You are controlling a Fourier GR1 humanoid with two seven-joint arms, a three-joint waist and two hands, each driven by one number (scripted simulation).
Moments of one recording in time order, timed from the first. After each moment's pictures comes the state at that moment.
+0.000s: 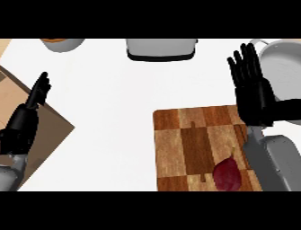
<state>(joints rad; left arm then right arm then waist) -0.16 0.53 -0.25 -1.51 0.15 0.32 -0.07 -0.37 -0.20 0.13 -1.46 -0.46 -0.27 -0.12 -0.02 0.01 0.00</state>
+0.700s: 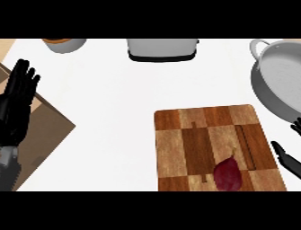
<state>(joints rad) -0.18 0.46 -0.11 -1.63 0.31 0.36 0.09 0.06 -0.37 -0.13 -1.18 -0.39 -0.10 -0.65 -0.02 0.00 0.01</state>
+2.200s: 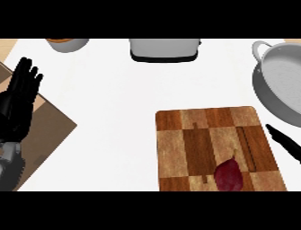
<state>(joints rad) -0.20 0.39 -0.05 -1.62 0.26 0.31 0.15 0.24 -0.69 0.13 -1.78 -0.06 0.18 0.00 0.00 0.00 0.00</state>
